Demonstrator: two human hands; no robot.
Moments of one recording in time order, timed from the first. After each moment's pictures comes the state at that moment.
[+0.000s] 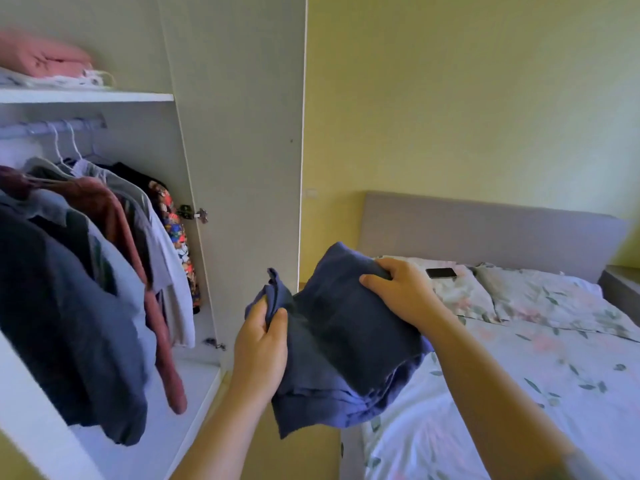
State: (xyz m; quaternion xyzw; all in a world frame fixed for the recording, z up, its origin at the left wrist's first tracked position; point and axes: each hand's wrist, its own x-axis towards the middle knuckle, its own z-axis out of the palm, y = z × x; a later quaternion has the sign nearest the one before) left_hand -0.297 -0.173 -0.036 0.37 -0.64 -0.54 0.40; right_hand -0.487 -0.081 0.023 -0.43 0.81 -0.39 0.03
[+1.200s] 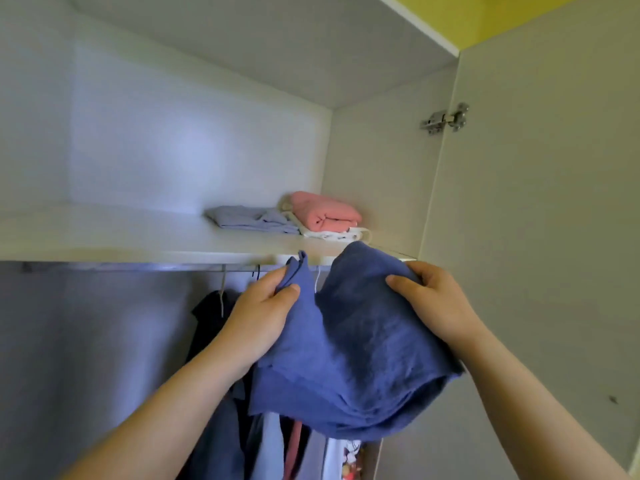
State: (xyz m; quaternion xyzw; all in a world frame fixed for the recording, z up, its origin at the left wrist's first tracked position) left_hand -0.297 -0.497 0.140 0.51 -0.55 -0.26 0.61; right_hand -0.518 -0.543 0.188 -0.74 0.48 -0.44 0.16
